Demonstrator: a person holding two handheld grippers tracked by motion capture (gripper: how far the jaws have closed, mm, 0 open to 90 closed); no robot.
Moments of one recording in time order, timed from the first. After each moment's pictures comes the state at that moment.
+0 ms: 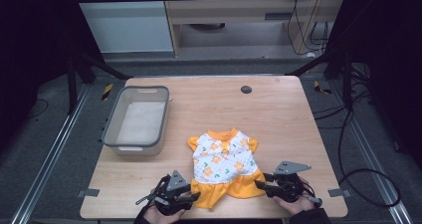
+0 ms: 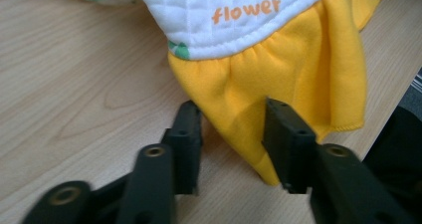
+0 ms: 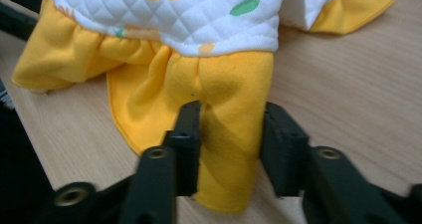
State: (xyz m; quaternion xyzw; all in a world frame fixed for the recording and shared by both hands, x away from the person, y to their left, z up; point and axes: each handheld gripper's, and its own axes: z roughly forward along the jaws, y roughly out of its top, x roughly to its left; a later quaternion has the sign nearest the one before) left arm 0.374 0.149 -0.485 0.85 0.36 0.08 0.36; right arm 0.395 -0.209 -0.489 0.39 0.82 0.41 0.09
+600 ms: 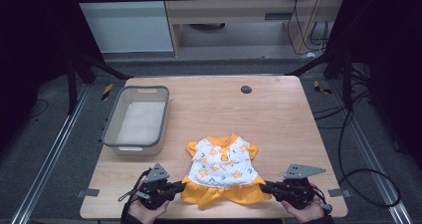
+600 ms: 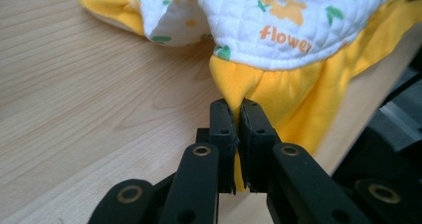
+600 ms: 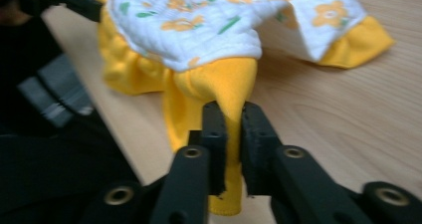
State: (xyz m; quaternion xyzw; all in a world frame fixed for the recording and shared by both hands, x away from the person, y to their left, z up) left arm 0.380 0.184 -0.458 0.83 0.39 0.08 0.39; right arm 0.372 -0.220 -0.457 0.37 0.81 0.46 0.05
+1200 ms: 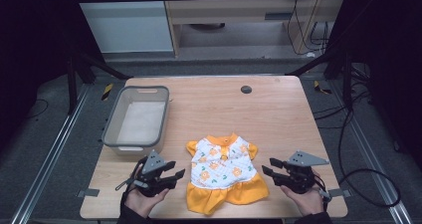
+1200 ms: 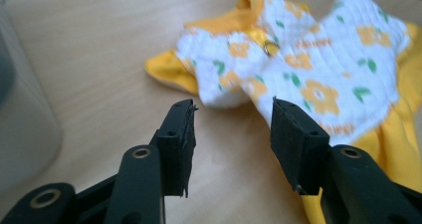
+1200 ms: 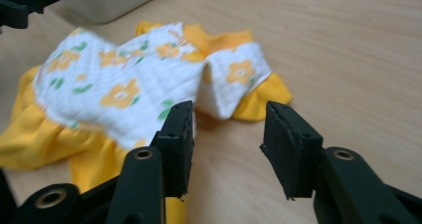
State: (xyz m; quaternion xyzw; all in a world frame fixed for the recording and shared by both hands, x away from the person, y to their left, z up) left arm 0.409 0.192 -0.434 0.81 0.38 0.16 0.42; right arm 0.403 -0.229 -0.454 0.39 0.77 0.47 0.16
